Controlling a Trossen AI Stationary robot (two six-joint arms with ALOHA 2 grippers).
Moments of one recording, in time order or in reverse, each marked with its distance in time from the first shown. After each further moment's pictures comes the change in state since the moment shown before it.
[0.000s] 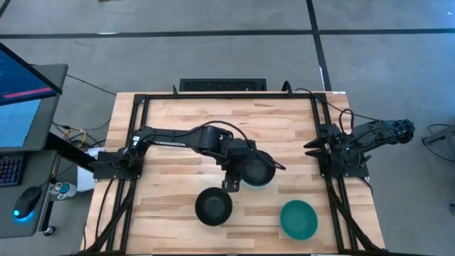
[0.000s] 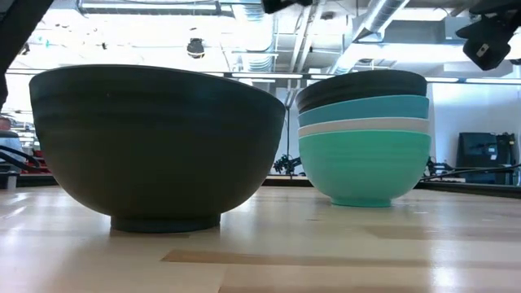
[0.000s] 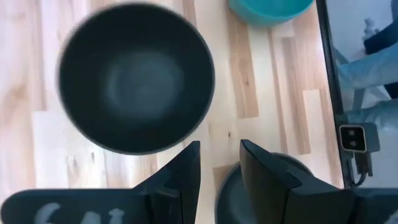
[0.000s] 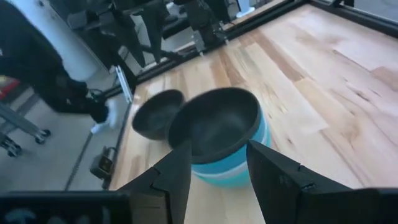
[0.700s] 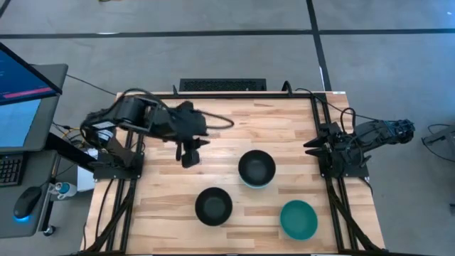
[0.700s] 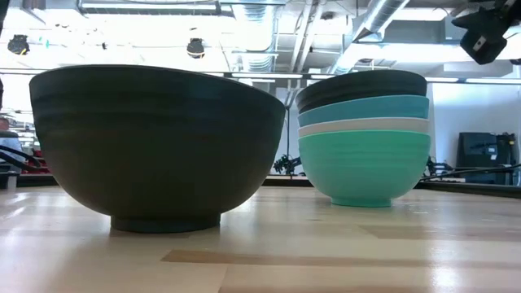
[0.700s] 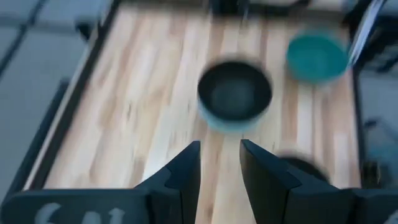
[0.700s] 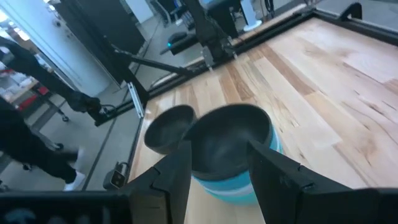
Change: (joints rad) left arm -0.034 -0.412 0.002 -0.195 -0.361 -0.173; right arm 0.000 0.001 0.000 0.073 0.000 0.002
